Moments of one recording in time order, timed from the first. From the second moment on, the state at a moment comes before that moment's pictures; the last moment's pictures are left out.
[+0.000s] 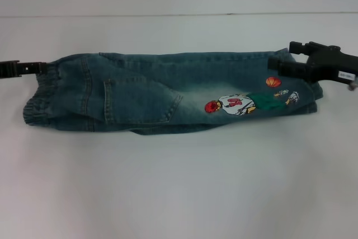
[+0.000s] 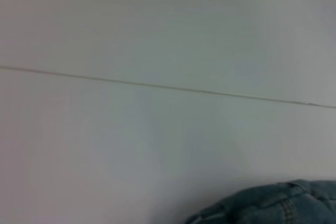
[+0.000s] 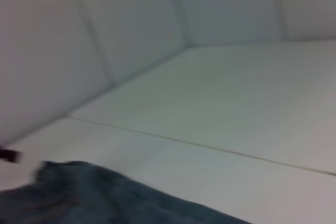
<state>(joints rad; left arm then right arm) -0.59 -2.08 0.51 0.98 2.51 1.21 -2.24 0.57 2.06 -0.53 -0.60 -1.99 -1.29 1.44</state>
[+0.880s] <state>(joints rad) -0.60 -2.04 0.48 0.97 2.60 1.45 -2.37 0.51 1.99 -0.62 -0.64 -2.10 -1.81 1.32</state>
